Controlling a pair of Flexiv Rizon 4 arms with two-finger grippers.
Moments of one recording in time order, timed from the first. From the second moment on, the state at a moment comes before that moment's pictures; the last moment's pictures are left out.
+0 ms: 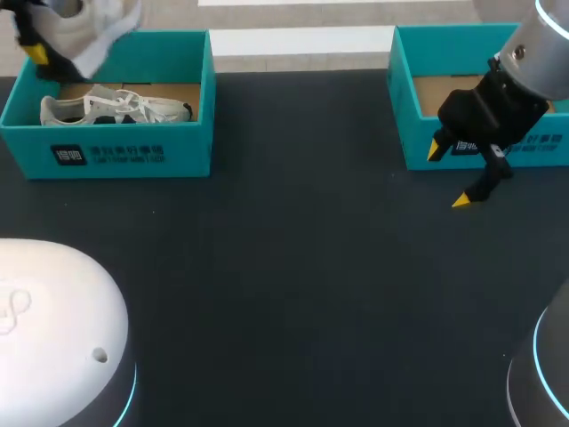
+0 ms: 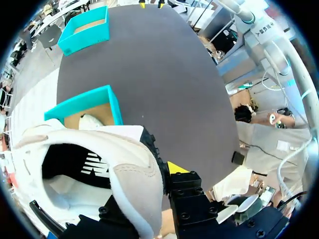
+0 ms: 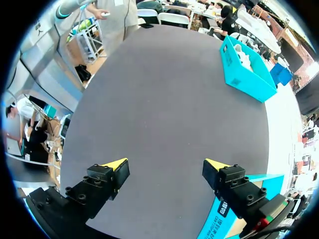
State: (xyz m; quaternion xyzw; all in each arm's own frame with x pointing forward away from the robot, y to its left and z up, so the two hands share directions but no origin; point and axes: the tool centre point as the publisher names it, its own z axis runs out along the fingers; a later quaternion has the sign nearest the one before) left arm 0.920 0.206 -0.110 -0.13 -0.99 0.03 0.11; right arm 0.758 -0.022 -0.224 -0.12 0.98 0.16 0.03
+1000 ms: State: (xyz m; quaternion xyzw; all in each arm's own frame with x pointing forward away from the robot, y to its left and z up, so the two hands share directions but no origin) left arm 0.978 0.267 -0.127 -0.12 -0.99 0.04 0.08; right arm 0.758 -0.022 -0.224 -0.12 0.98 0.16 0.03
